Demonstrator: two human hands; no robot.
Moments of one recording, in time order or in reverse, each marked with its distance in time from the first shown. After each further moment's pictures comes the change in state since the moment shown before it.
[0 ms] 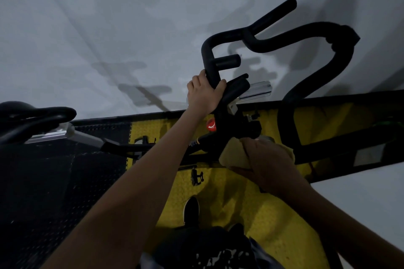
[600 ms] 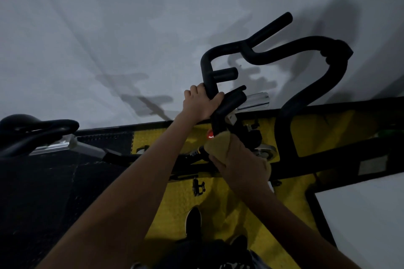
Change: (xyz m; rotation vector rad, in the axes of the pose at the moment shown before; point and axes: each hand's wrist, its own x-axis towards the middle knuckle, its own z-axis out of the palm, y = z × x) left_hand 0.022 -0.010 -0.010 0.236 -0.159 0.014; right_hand 0.029 -0.050 0.009 0.271 0.022 0.323
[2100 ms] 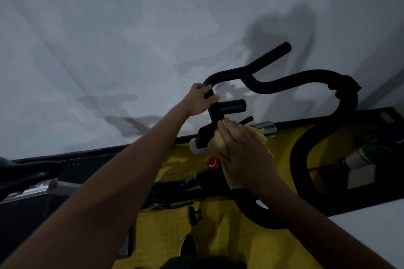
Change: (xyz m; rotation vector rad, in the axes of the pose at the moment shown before) left_hand 0.102 -0.006 -0.062 -0.274 -0.242 0.156; right_hand 0.108 -0.022 -0.019 -0.361 0.258 -0.390
